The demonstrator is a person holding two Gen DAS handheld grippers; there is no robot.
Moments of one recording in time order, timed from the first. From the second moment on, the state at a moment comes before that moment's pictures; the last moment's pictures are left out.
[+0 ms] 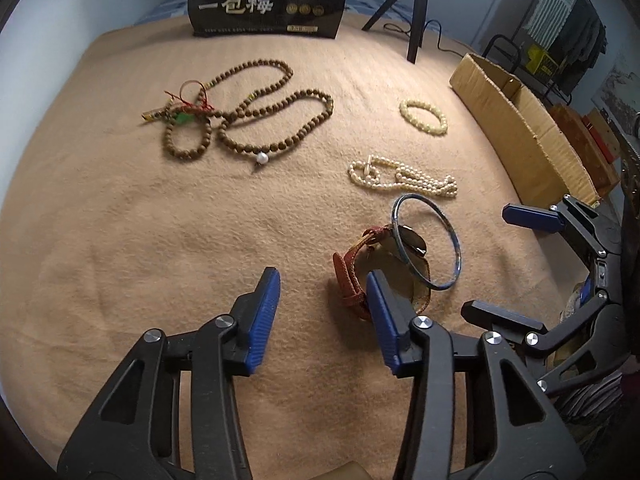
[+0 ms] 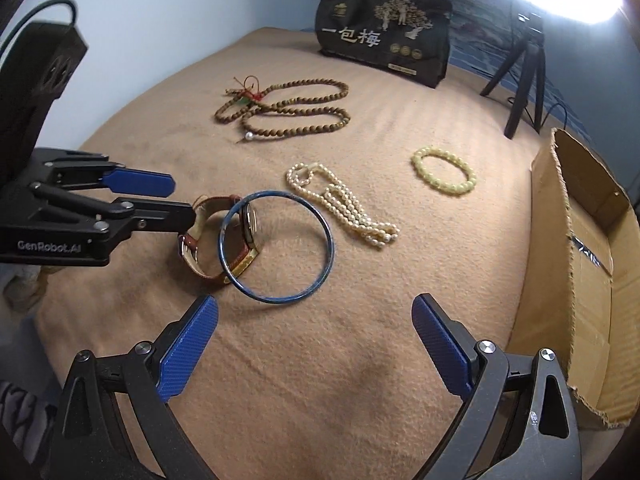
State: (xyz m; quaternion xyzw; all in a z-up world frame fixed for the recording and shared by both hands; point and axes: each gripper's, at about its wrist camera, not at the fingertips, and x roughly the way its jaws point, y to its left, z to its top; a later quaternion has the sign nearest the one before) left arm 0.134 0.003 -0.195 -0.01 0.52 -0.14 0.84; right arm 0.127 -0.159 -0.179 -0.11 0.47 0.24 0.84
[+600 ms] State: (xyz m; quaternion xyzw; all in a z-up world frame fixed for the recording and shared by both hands) left arm 0.146 -0.013 -0.204 0.02 0.55 -0.14 0.83; right arm 0.132 -0.150 -0.190 -0.13 0.47 0.25 0.84
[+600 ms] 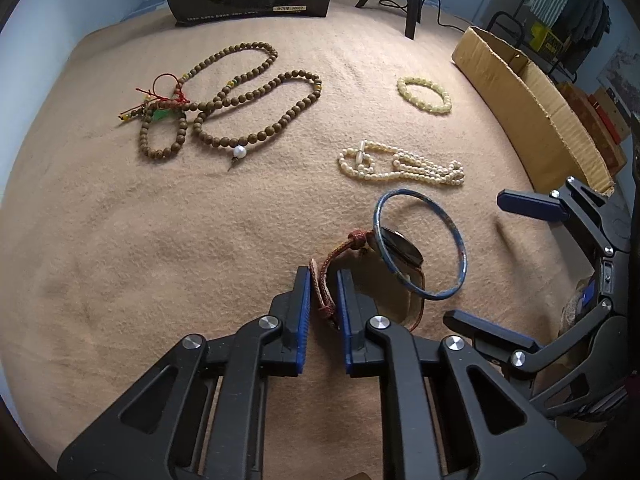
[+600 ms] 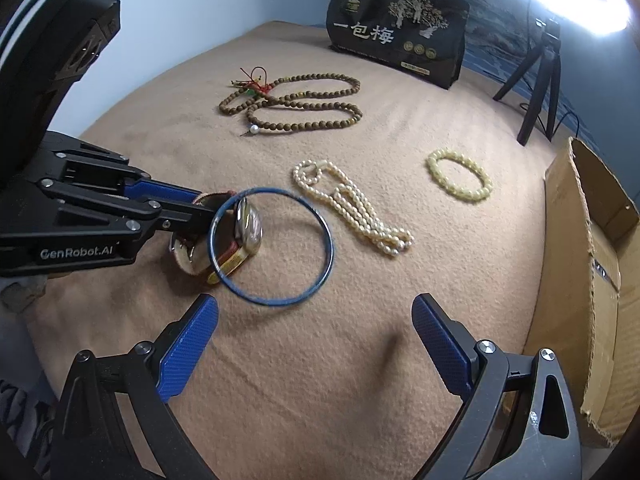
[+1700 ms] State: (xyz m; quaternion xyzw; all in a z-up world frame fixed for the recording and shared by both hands) left arm 0.143 0.023 -0.199 0.08 0.55 -0.10 0.82; right arm 0.172 -0.111 -0.172 -0.12 0.43 0.24 0.86
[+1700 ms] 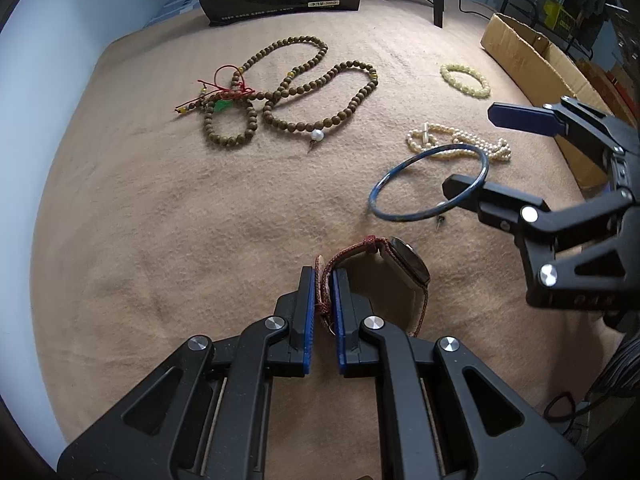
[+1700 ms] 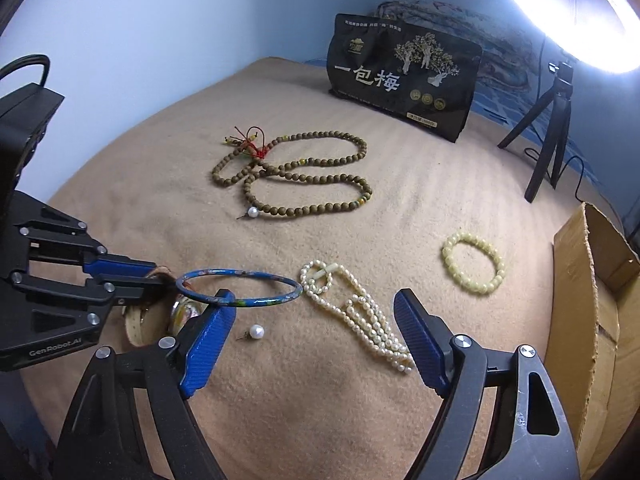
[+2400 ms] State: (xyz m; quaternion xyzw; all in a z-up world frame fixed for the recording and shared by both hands) left arm 0.118 0.087 -0.195 0.06 0.56 -0.07 0.83; right arm 0.160 -0.092 -0.195 -0.10 0.48 0.30 0.81
